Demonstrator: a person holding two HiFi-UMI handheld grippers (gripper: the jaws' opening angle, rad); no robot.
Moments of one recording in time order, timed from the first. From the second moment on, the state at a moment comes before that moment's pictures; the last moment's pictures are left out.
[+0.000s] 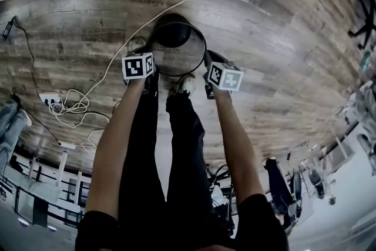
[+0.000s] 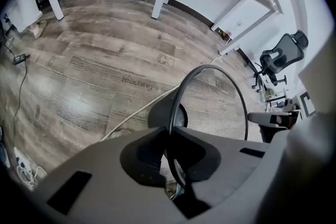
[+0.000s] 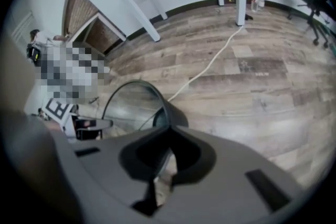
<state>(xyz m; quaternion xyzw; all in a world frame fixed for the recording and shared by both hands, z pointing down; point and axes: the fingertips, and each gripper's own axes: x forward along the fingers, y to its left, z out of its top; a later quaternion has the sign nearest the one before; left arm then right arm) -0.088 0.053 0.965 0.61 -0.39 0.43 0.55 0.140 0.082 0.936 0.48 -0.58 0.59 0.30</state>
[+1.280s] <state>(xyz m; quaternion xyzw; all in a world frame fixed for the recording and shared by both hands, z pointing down) -0.123 0.024 0.746 0.63 -0.45 0.28 0.57 0.114 0.041 0.727 0.48 -0.66 0.52 0.27</state>
